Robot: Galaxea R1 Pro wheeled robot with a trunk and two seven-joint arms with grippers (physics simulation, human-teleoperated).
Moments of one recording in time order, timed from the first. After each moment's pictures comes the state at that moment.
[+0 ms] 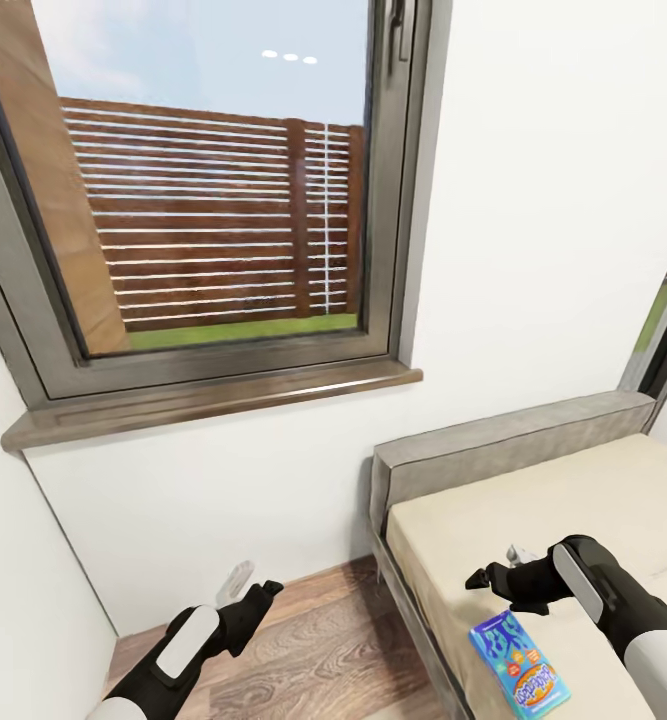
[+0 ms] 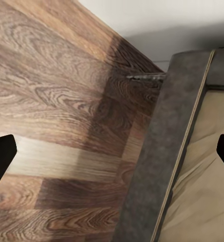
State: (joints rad) left arm -0.49 -0.02 -0.20 -0.59 1.19 0.35 0.19; right arm -0.62 -0.32 0.07 -0.68 -0.45 1.05 0.31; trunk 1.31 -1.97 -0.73
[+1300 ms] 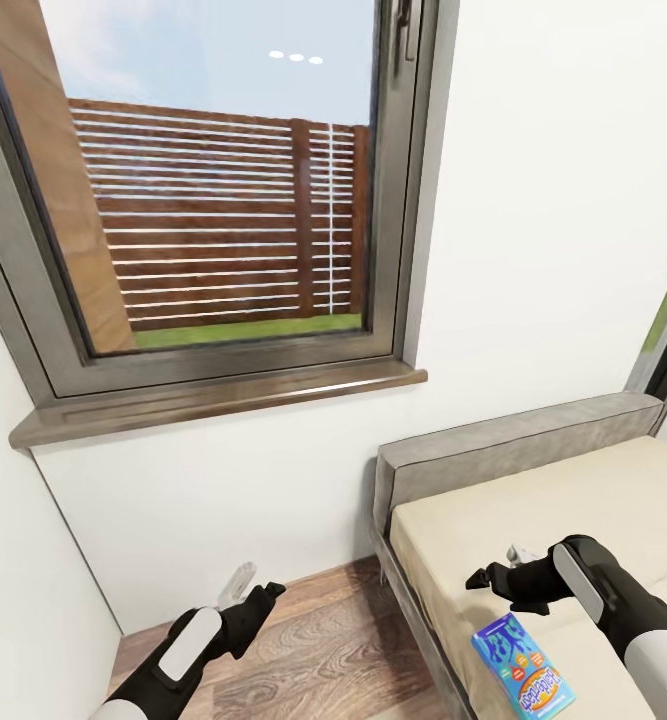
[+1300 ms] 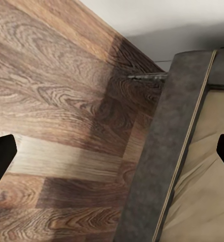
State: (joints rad) left arm -0.48 -0.02 -0.21 -0.59 1.19 0.35 0.19; right arm -0.62 -0.32 0.07 -0.68 -0.45 1.05 0.31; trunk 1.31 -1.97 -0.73
